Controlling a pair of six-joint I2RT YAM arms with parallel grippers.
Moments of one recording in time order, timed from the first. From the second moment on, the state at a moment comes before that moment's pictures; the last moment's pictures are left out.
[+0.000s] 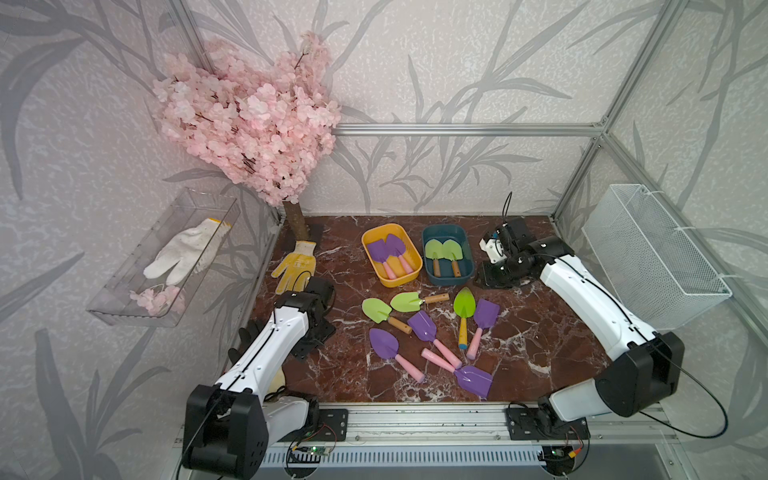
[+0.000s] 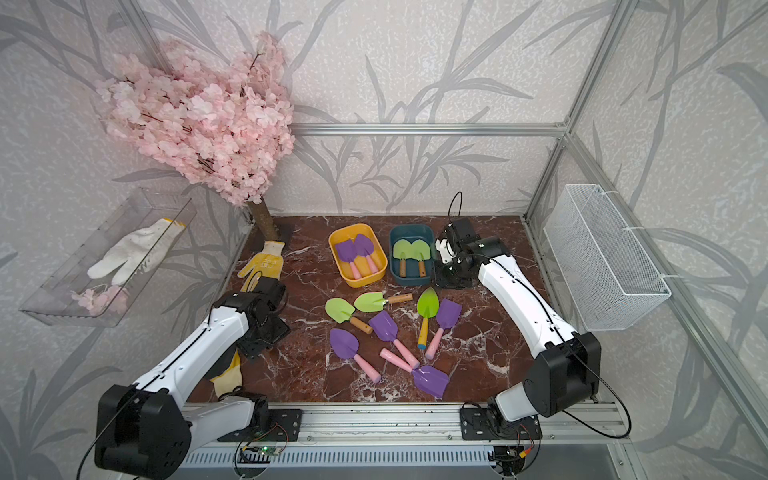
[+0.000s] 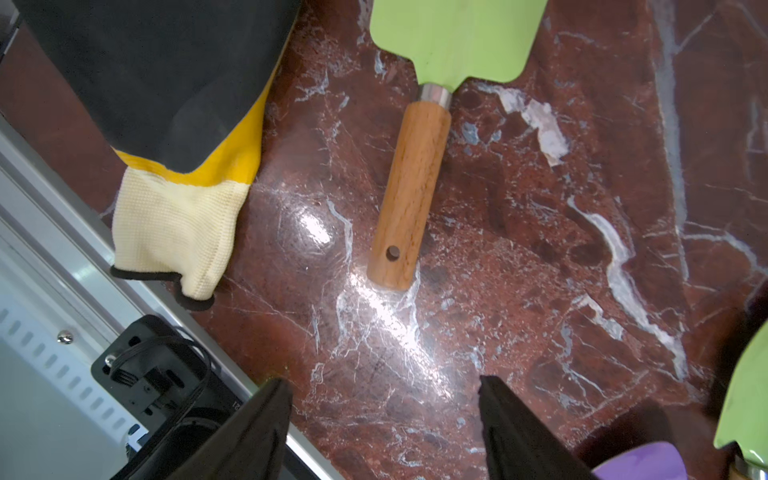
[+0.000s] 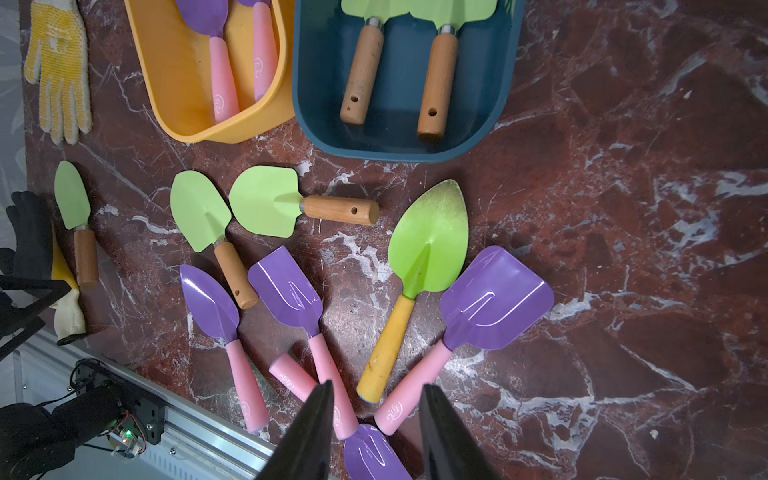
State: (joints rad) left arm -0.12 1.20 0.81 -1.17 -0.20 -1.01; right arm 0.34 1.49 1.40 -1.08 -0.24 0.29
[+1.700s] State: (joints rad) left arm 0.12 1.51 0.83 -0.97 -0.10 -0.65; right arm 0.33 1.52 1.39 -1.05 -0.26 0.28
